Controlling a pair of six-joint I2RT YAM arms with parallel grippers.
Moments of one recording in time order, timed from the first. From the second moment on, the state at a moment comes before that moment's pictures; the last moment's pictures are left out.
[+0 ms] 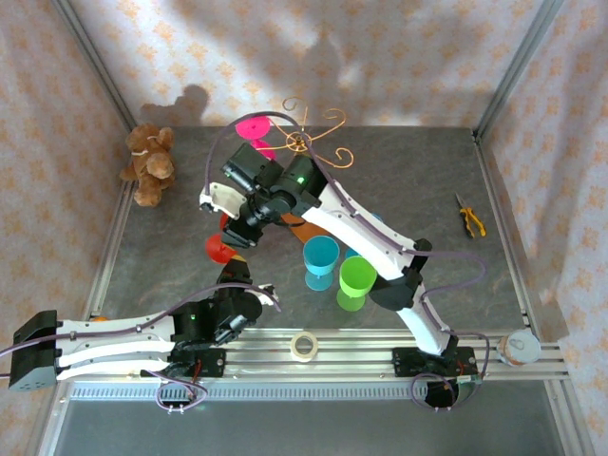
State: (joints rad) left arm -1.21 0.80 0.33 -0.18 -1.20 1.36; right arm 1.07 2.17 2.64 -1.44 -0.33 -0.15
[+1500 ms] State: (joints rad) left arm -1.22 0.56 0.33 -0.37 -1.29 1.25; right arm 1.11 1.93 2.42 -1.21 -0.05 0.10
